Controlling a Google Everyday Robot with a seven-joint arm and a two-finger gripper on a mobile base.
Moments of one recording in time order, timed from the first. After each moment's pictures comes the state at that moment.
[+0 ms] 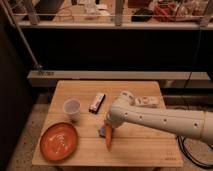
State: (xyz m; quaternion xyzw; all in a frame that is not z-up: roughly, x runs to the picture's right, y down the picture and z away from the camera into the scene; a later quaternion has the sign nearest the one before) arm 0.048 0.200 0.807 -0.18 -0.19 -0.47 0.84
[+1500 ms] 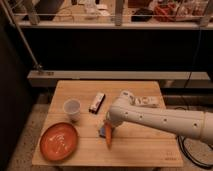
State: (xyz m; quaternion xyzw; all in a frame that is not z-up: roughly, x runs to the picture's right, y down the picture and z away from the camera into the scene) arm 0.045 0.197 0.810 -0.17 -0.20 -0.49 0.83
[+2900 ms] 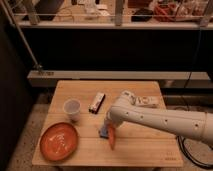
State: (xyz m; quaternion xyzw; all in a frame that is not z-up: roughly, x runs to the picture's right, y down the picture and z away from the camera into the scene) arm 0.043 0.194 0.810 -0.15 -0.21 -0.51 0.82
